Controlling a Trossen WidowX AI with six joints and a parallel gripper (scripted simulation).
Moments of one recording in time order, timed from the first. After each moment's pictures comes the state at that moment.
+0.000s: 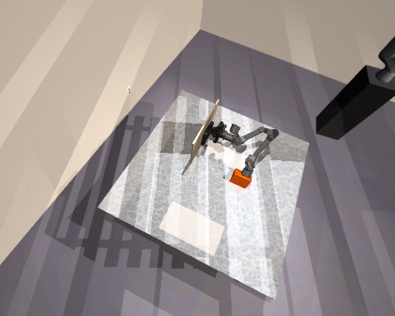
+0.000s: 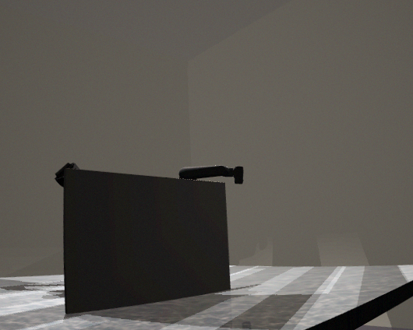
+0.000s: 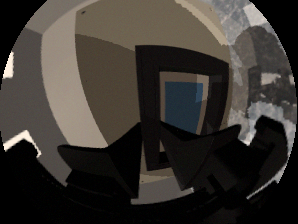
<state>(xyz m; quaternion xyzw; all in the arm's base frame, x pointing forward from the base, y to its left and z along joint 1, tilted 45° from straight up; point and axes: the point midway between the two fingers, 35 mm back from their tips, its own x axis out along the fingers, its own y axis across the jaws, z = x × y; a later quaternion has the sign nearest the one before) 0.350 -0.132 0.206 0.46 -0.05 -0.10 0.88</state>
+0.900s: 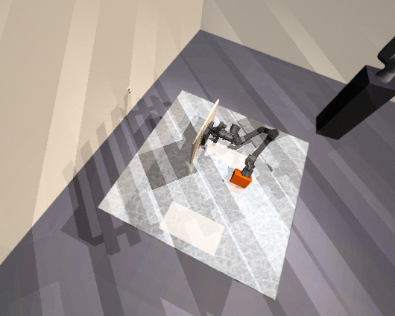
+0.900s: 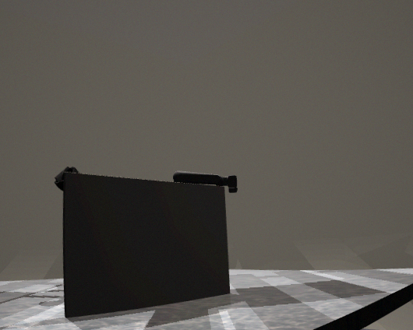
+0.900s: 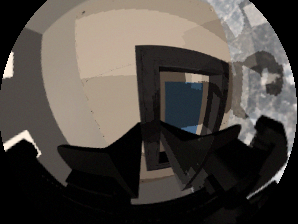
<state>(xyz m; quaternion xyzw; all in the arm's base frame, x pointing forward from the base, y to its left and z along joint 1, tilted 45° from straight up) 0.350 -0.132 0.206 0.46 -0.05 -0.10 0.88</state>
